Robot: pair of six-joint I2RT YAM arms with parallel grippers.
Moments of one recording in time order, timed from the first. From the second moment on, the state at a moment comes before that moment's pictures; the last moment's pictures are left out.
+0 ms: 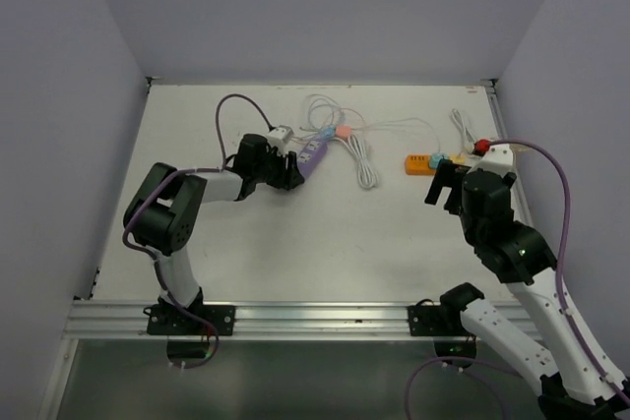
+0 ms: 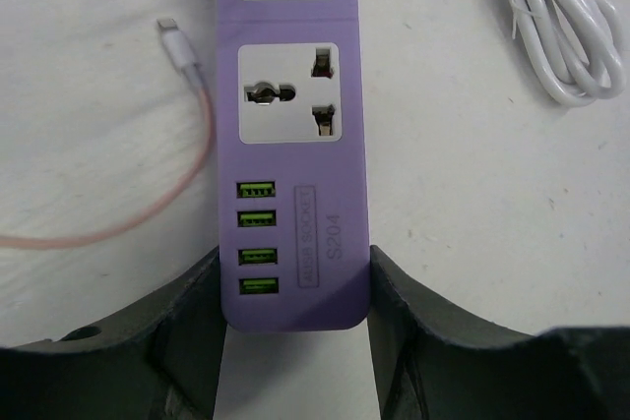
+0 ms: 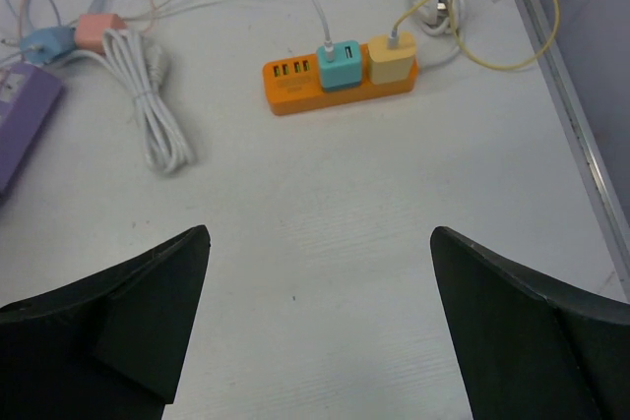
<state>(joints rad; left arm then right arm) -0.40 1.84 0.88 0.30 0.35 -0.19 0.46 0.67 0.94 -0.77 0.57 0.37</state>
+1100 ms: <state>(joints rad) -0.23 1.88 1.15 -0.16 0.04 -0.27 0.46 0.65 0.87 -0.83 0.61 0.42</state>
